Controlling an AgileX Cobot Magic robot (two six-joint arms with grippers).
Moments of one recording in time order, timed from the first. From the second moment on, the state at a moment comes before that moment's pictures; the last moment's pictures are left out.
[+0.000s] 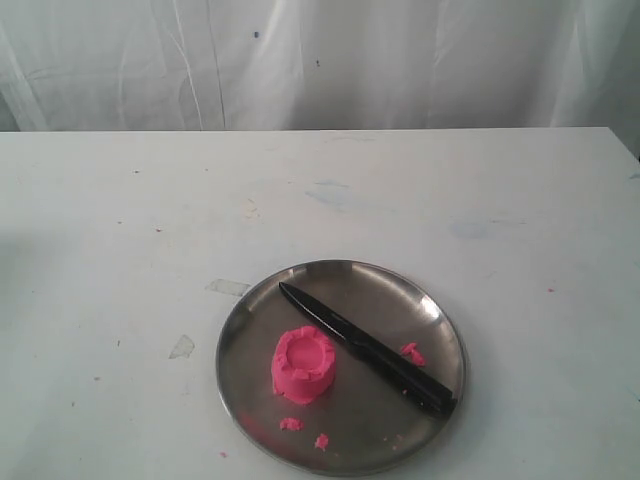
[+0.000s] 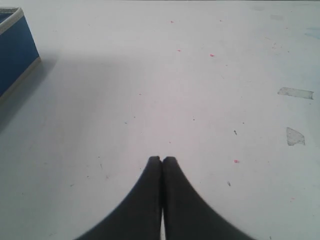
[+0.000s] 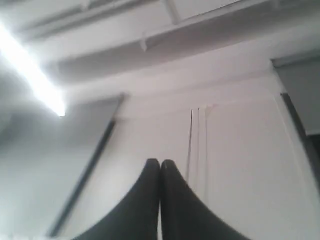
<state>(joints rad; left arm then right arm) 0.01 0.00 0.02 0.13 0.41 -0.18 0.12 0.00 -0.62 -0.33 -0.59 0.43</state>
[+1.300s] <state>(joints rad) 0.01 0.00 0.02 0.13 0.41 -0.18 0.38 1.33 -0.84 0.39 0.62 -0.57</state>
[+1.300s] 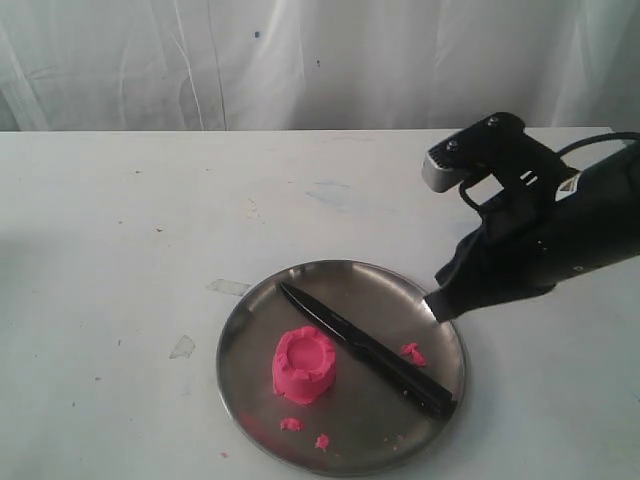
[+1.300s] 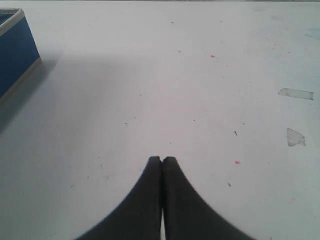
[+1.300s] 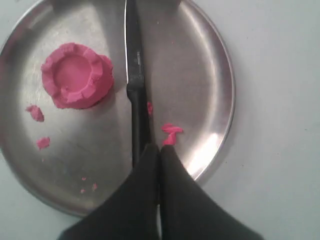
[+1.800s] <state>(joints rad) 0.01 0.00 0.02 0.13 0.41 -0.18 0.41 1.49 -0.85 0.45 0.65 -0.59</state>
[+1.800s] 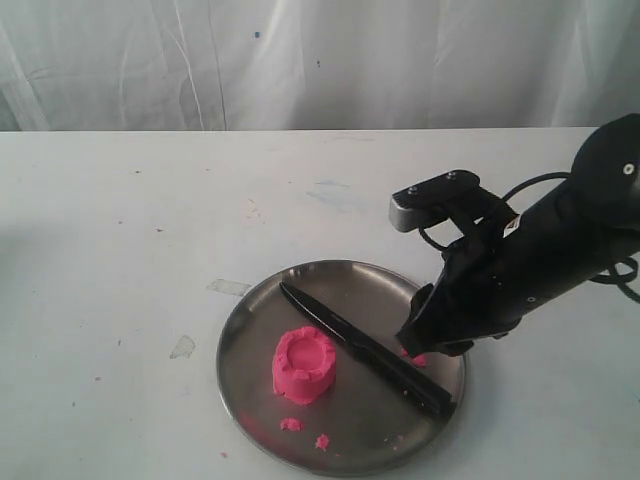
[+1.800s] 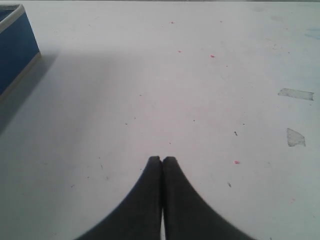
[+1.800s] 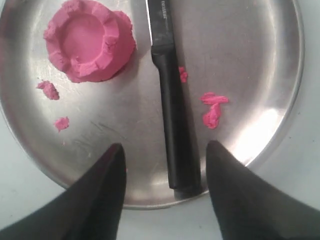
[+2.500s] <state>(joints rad) 0.01 0.00 0.02 0.13 0.41 -0.18 0.41 1.72 -0.85 0.45 0.61 -0.59</state>
